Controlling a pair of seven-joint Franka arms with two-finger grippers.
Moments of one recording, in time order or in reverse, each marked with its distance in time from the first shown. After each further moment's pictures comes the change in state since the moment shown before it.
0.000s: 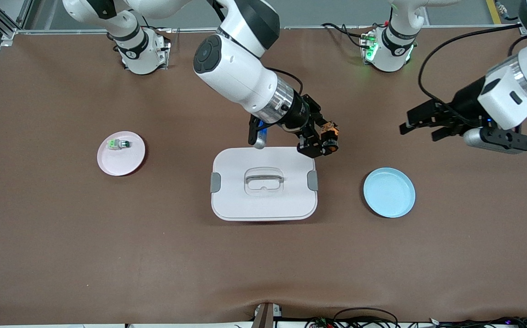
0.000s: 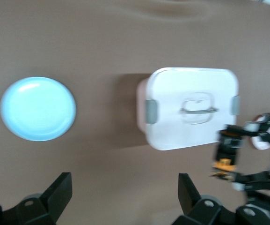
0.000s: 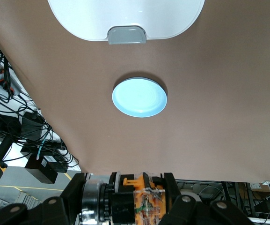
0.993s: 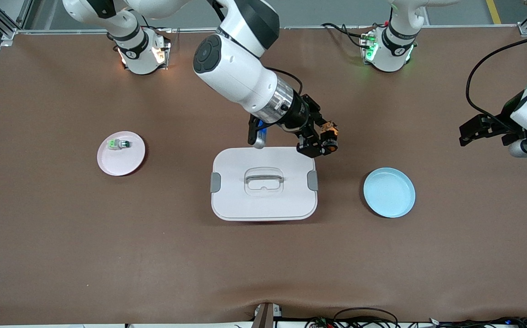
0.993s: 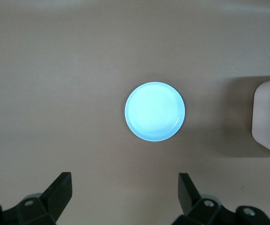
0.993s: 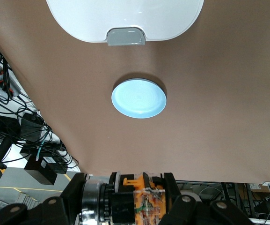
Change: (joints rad) left arm 0.007 0.000 0.103 0.010 0.436 -0.075 0.090; right arm 0.000 -0.003 -0.001 -0.009 0.000 0.000 0.000
